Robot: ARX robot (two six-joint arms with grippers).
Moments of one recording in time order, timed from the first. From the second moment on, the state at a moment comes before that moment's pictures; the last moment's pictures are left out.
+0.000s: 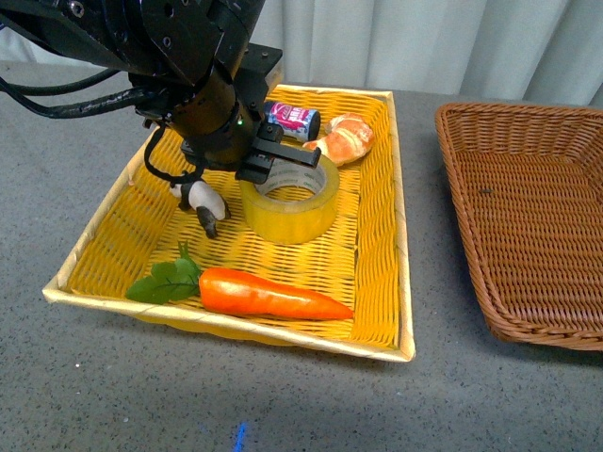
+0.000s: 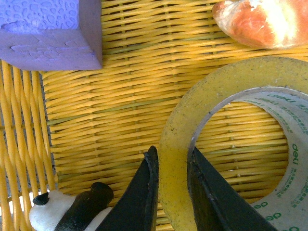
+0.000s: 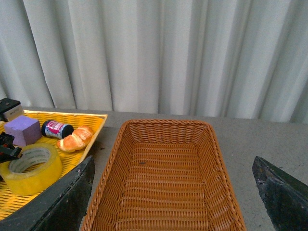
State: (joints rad) left arm -0.32 2.25 1.41 -0.05 -0.10 0.03; right arm 0.00 0.00 0.01 0.00 0.00 -0.01
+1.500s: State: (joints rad) left arm -0.48 2.14 1.69 -0.20 0.27 0.68; right arm -0.02 0.44 0.13 0.14 -0.10 -0.33
